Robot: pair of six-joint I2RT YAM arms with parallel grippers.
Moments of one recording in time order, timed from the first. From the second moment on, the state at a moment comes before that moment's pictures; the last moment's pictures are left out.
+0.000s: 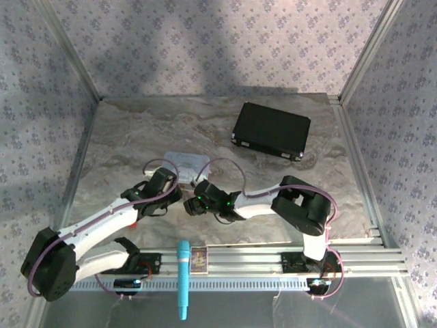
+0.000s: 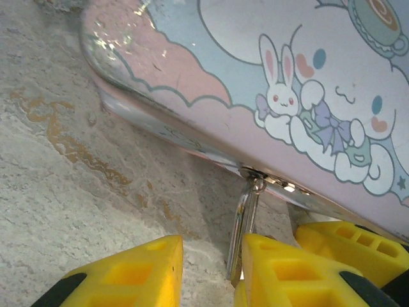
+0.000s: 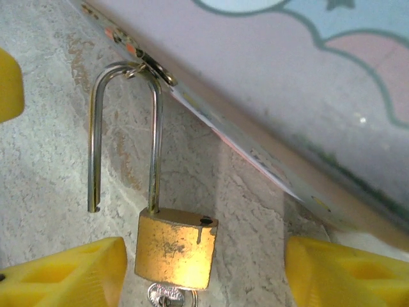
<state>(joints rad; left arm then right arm) -0.66 1.06 0.55 -0.45 -0.18 -1.01 1.10 1.88 0.92 0.20 0.12 0.52</state>
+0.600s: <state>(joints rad) -0.57 0.90 0.53 -0.57 -0.20 -0.97 1.14 1.95 1.02 0.16 0.21 0.51</state>
